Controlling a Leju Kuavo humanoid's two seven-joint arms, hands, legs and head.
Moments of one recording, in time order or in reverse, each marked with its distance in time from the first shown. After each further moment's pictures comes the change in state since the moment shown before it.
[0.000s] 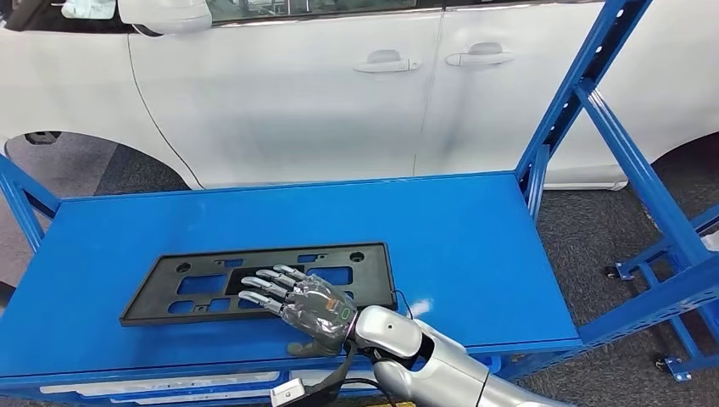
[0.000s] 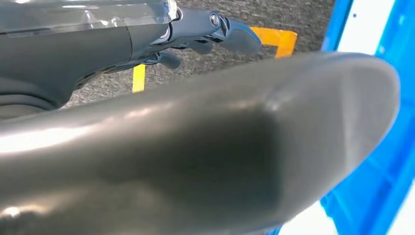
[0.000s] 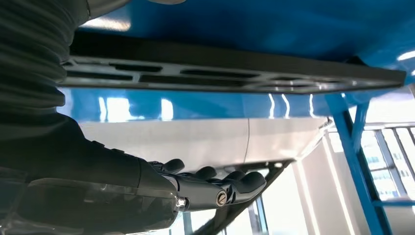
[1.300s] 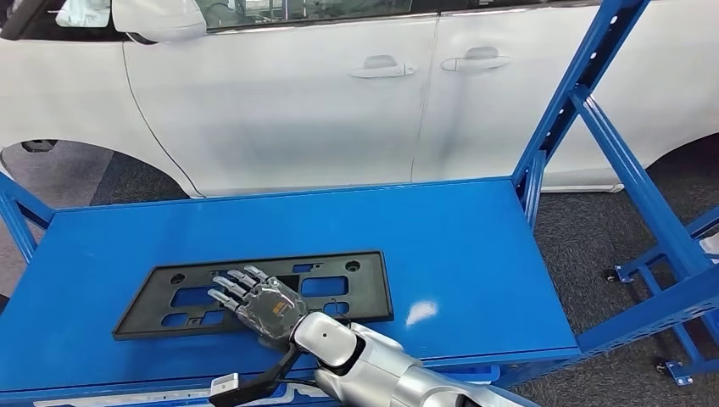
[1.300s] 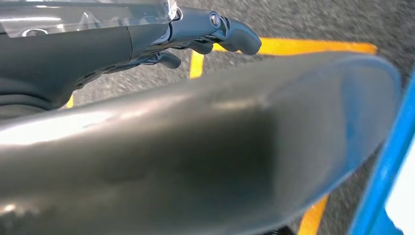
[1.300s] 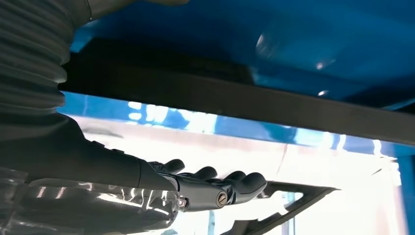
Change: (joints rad) left arm 0.023 0.015 0.030 0.001 -0.090 0.098 0.230; right arm -0.128 0.348 0.105 0.620 0.173 -0.185 0.204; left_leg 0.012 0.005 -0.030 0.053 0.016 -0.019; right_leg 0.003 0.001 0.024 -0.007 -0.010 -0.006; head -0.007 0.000
